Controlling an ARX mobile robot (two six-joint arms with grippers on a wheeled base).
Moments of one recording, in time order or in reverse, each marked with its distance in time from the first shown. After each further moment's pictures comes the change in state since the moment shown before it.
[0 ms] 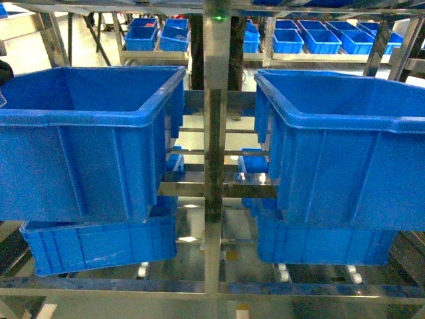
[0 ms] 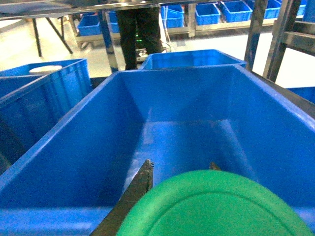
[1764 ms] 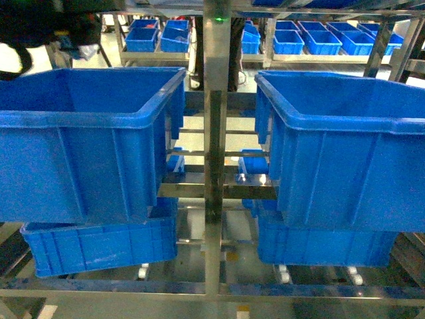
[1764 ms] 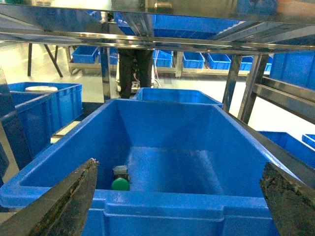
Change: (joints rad) left arm -0.062 0.480 0.443 0.136 -0.049 0.037; right arm 0.053 -0.229 -0.203 0.161 0.097 -0.133
